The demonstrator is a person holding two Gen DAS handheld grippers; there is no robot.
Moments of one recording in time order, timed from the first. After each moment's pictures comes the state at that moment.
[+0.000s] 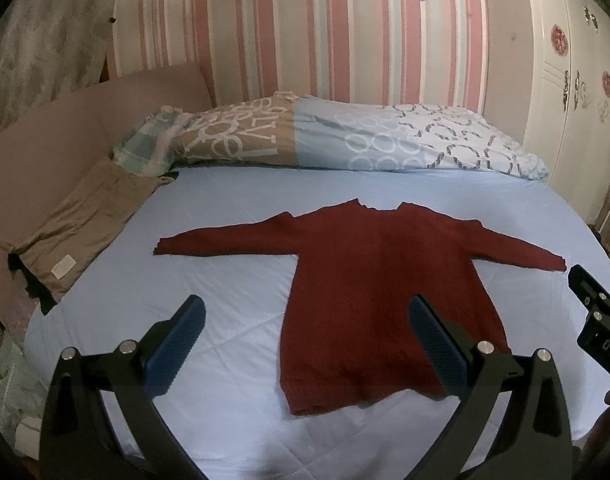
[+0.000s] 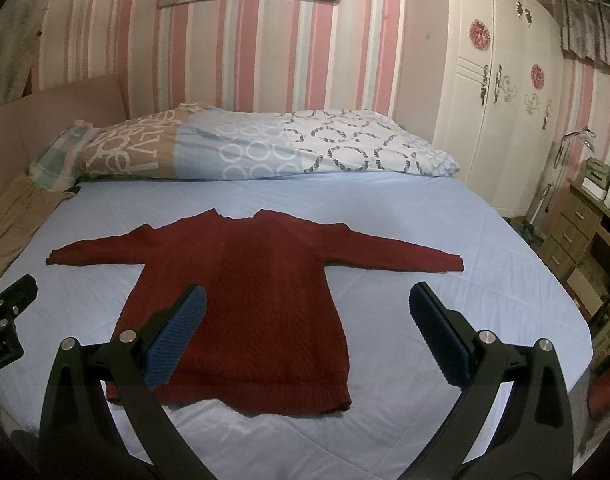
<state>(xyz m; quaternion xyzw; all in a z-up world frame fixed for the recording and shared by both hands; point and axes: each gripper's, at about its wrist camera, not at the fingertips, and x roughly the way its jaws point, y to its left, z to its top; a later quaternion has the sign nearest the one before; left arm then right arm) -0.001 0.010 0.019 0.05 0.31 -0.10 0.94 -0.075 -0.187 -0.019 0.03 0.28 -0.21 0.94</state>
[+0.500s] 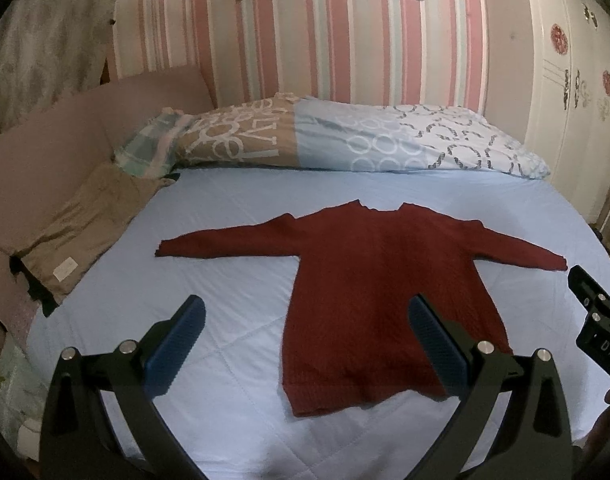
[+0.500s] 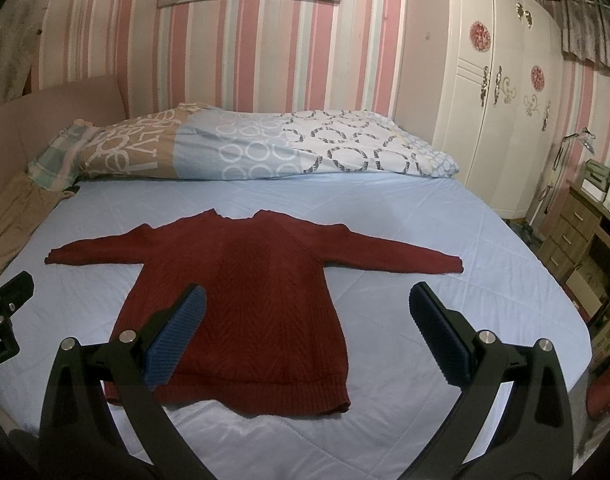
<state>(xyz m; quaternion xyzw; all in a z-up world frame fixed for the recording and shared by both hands) 0.001 0.008 0.018 0.05 0.32 -0.09 0.94 -0.074 -0.188 -0.020 0.03 0.28 -0.21 0.94</state>
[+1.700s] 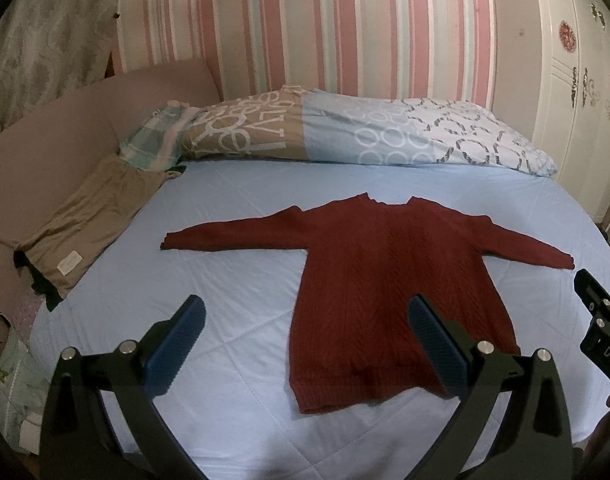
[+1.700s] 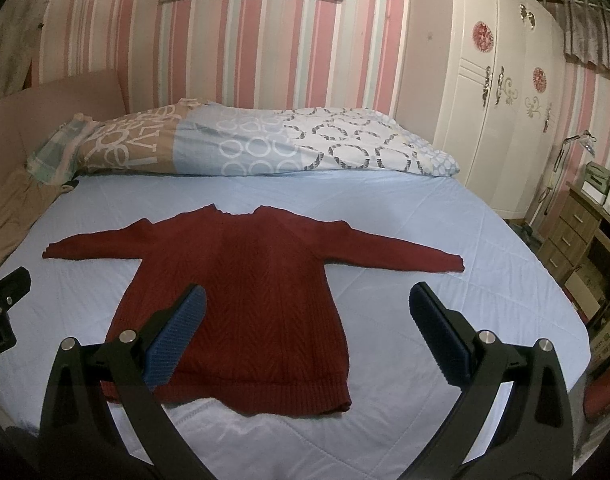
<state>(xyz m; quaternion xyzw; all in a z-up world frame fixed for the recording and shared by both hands) 0.002 0.008 0.005 0.06 0.32 -0.07 0.94 -0.071 -0.189 -0.021 0.03 0.29 -0.21 0.93</state>
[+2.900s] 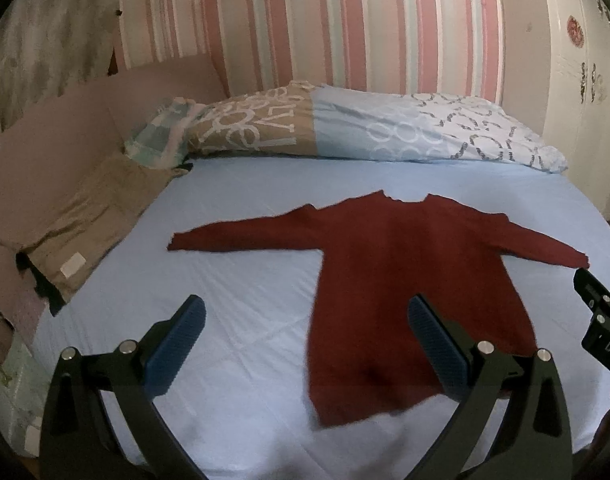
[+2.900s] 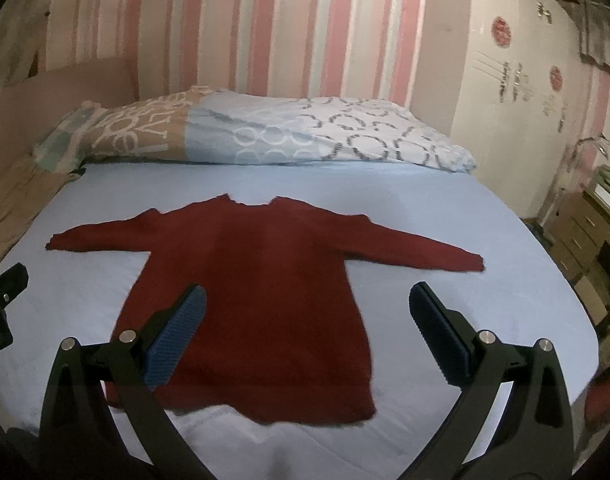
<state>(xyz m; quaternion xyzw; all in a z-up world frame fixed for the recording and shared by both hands) 0.027 0.028 -0.008 0.07 0.32 -0.06 0.94 -0.027 -0.174 -0.047 0.02 0.30 -0.18 0.93</state>
